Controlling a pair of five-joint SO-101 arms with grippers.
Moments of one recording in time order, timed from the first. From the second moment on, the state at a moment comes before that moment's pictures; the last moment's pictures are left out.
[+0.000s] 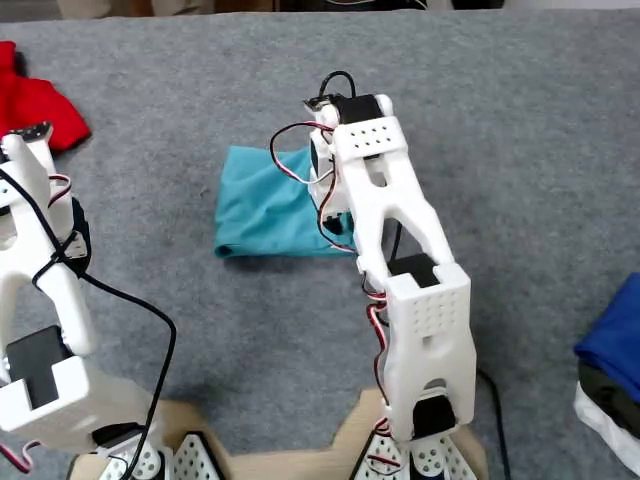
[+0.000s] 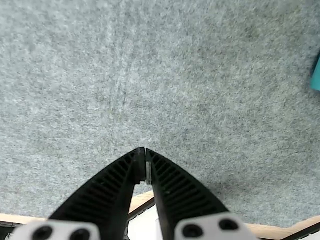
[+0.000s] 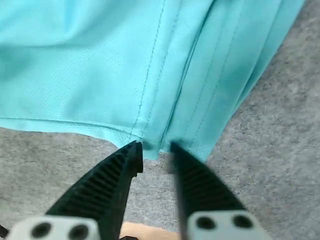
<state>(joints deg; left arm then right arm) -29.7 1.7 -0.8 100.2 -18.7 -18.5 37.1 -30.7 101.1 -7.0</state>
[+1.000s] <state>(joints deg) -29.7 1.7 -0.8 100.2 -18.7 -22.3 37.1 -30.4 100.4 -9.0</state>
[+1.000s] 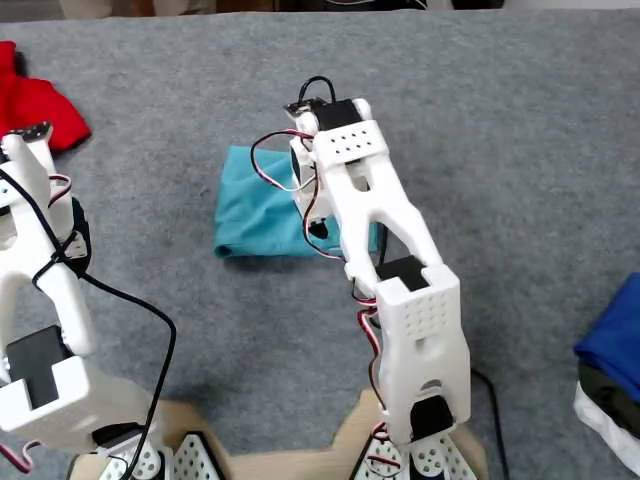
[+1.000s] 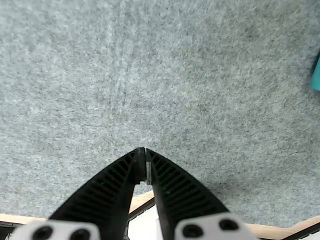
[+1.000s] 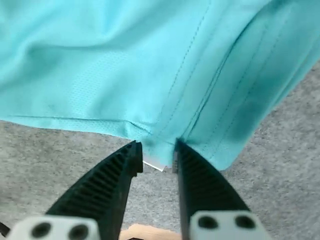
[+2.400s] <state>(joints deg) -29.7 1.7 -0.8 100.2 -18.7 -17.1 32.0 -28.4 101.1 -7.4</state>
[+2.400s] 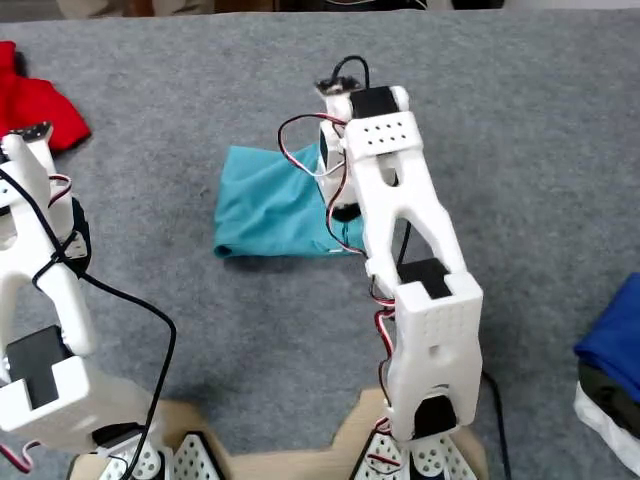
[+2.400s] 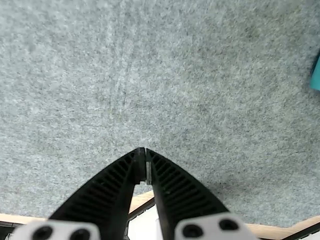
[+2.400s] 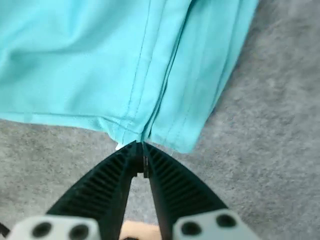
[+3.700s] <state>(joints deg) -29.7 1.7 -0.8 100.2 -18.7 -21.6 37.2 -26.3 99.6 -9.5</state>
